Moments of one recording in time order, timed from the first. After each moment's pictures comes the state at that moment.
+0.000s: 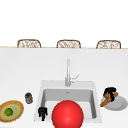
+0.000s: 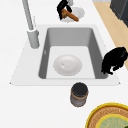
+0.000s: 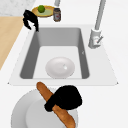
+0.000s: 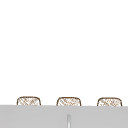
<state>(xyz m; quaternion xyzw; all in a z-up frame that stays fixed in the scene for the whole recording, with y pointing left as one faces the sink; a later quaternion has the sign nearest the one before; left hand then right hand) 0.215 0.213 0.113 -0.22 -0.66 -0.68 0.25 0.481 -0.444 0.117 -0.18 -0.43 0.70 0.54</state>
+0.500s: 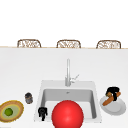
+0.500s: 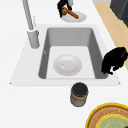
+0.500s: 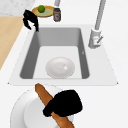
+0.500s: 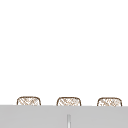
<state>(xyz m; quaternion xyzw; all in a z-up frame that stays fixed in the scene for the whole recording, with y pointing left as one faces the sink) 0.215 0.213 0.113 -0.22 -0.66 -0.68 0.25 0.475 -0.471 0.127 -0.18 -0.46 0.68 0.55</state>
